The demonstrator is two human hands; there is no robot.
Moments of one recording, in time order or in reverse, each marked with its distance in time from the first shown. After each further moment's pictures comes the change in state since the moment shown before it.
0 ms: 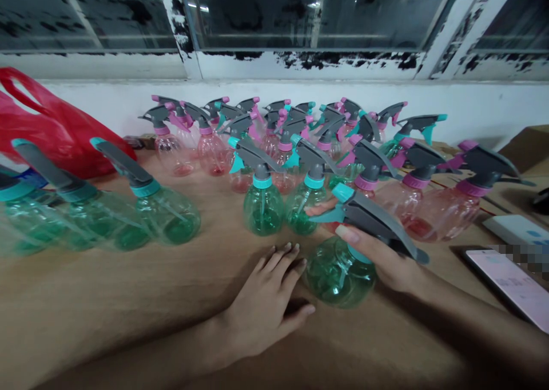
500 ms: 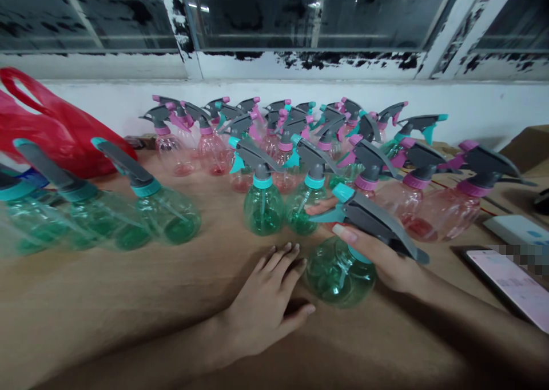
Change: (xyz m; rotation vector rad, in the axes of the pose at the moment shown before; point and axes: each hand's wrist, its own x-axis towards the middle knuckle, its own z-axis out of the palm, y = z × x) left_hand 0.002 0.000 -0.002 0.000 -0.020 -0.001; right_hand -0.001 0.002 0.000 -0.060 0.017 0.015
